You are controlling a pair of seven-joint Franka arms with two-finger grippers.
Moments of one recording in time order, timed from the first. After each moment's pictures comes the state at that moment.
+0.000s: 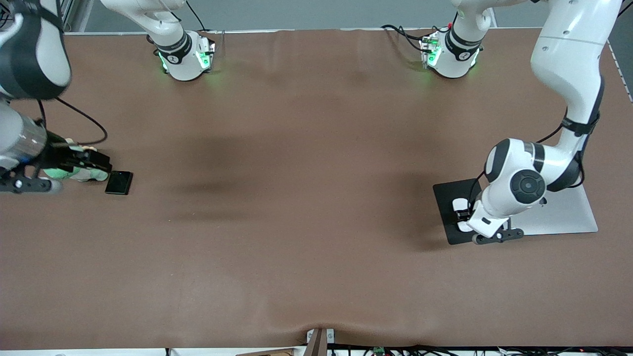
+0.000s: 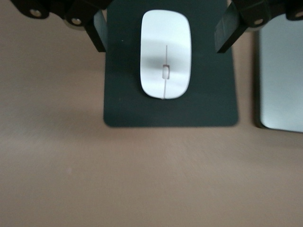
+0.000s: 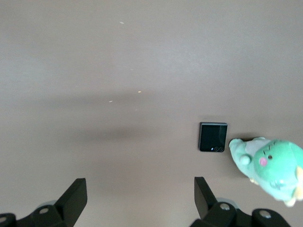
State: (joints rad) left arm 0.09 0.55 -0.25 -1.75 0.27 2.25 -0.44; right arm 0.04 0.10 -0.05 -1.63 0.02 1.66 0.02
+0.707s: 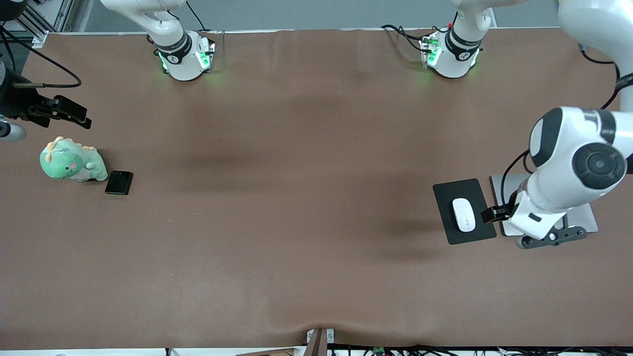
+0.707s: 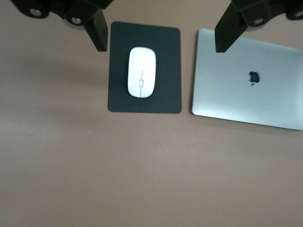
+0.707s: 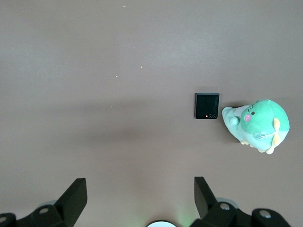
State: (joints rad) left arm 0.09 0.40 -0.29 -1.49 0.27 1.86 -0.41; right arm 0.04 -0.04 -0.06 -1.61 0.02 1.48 0.05
